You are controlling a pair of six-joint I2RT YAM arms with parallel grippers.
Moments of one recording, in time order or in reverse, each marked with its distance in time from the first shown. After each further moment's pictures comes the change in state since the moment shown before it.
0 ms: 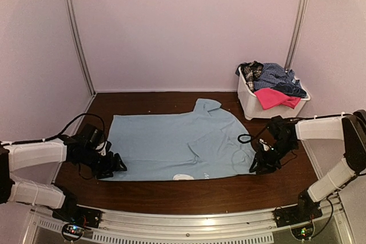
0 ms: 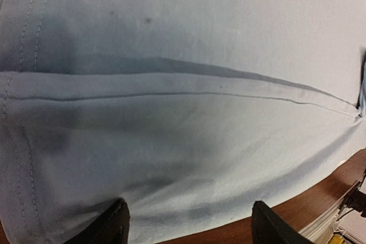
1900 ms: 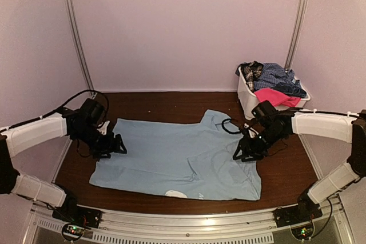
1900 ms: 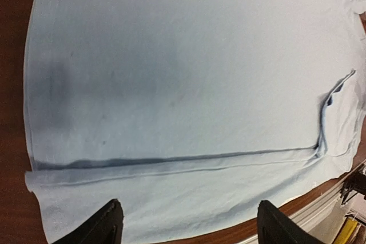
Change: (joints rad) left arm 0.039 0.048 0.282 -0.293 0.016 0.179; right arm 0.230 -0.077 0.105 0.010 0.018 0.104
